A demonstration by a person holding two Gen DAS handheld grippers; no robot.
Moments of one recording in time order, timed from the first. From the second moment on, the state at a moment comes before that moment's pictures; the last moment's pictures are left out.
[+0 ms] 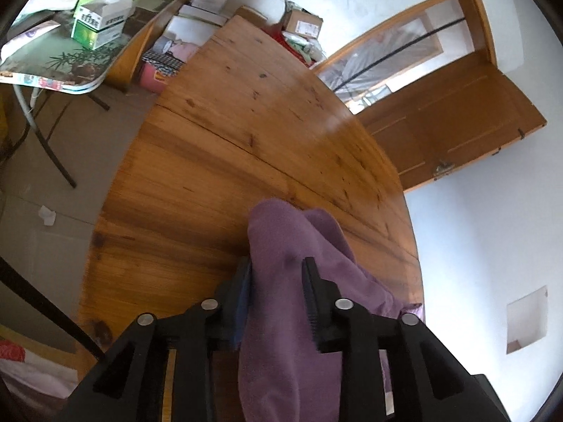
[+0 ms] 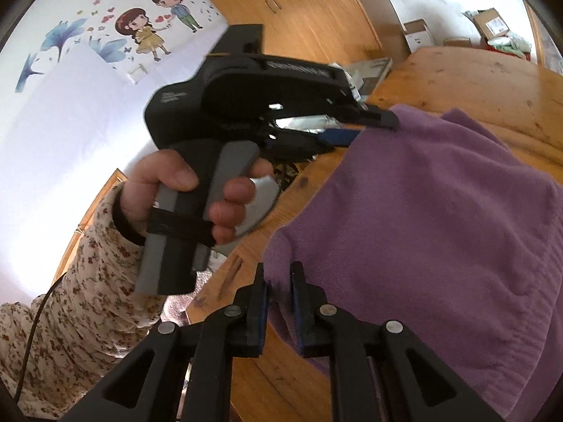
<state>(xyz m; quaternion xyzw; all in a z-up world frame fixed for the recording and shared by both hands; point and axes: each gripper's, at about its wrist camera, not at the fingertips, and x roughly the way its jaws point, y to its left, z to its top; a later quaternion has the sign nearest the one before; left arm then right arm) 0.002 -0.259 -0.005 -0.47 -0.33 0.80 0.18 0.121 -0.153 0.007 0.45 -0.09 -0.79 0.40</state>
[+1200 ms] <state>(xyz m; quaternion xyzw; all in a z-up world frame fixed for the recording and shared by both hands) 0.070 -0.057 0.051 -0.47 -0.22 0.79 0.31 0.203 0.041 0.038 0.36 -0.01 -0.93 0.06</state>
